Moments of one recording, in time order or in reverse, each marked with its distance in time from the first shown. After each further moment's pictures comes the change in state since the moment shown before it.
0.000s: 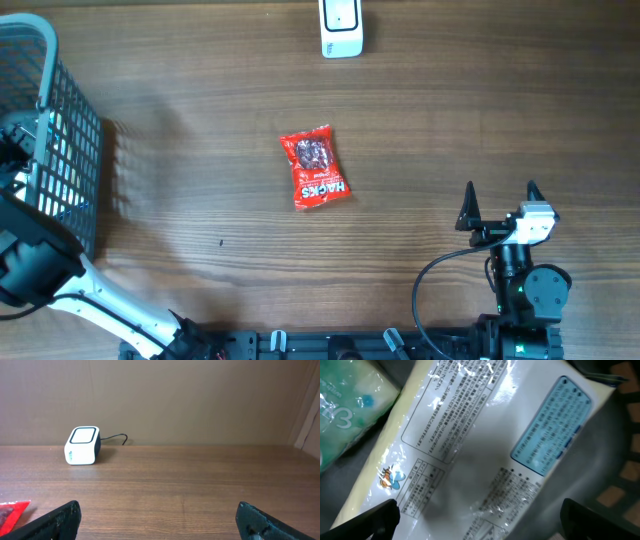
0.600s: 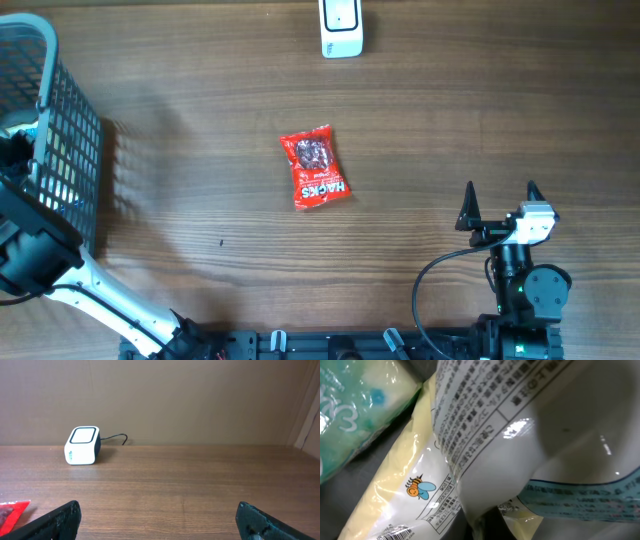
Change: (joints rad) left arm -0.020 0.073 0.017 -0.007 -0.127 -0.033; right arm 0.000 0.000 0.000 0.000 0.000 0.000
